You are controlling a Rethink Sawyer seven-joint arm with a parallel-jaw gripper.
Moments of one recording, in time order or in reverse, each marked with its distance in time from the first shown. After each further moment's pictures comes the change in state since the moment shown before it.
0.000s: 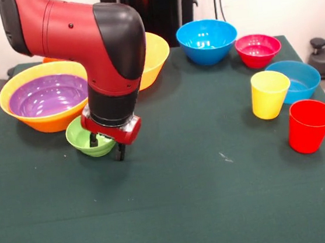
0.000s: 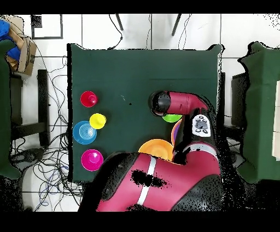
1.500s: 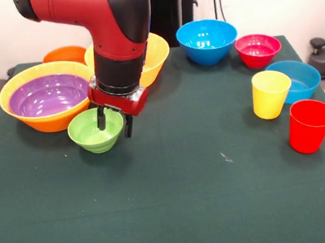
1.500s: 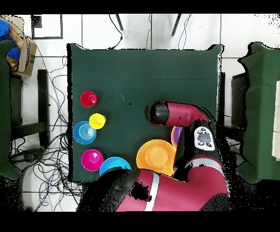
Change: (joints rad) arm -0.011 -0.137 0.020 0.206 -0.004 -0.108 0.000
